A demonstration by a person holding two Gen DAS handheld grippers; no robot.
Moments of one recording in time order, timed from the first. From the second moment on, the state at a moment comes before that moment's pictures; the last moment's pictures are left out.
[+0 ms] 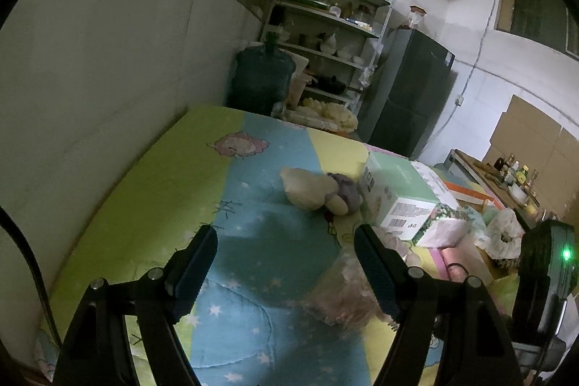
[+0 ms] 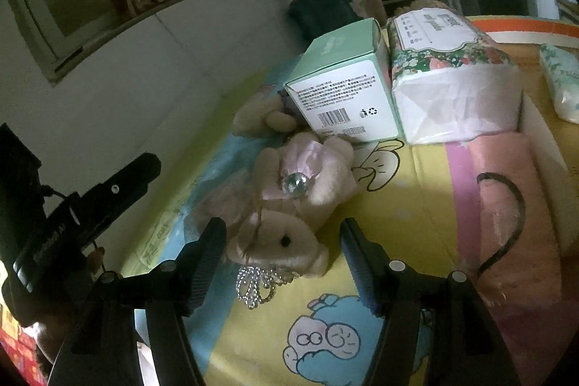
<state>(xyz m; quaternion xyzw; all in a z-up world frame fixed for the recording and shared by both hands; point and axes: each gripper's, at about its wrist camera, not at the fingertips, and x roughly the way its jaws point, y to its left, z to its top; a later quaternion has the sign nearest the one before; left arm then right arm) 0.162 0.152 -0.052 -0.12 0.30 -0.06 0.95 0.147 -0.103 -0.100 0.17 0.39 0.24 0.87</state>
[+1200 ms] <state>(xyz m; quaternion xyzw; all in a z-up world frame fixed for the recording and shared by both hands) 0.185 0.093 -0.094 -0.07 0.38 -0.14 0.91 0.131 -0.133 -0.079 0.16 0.36 0.23 0.89</state>
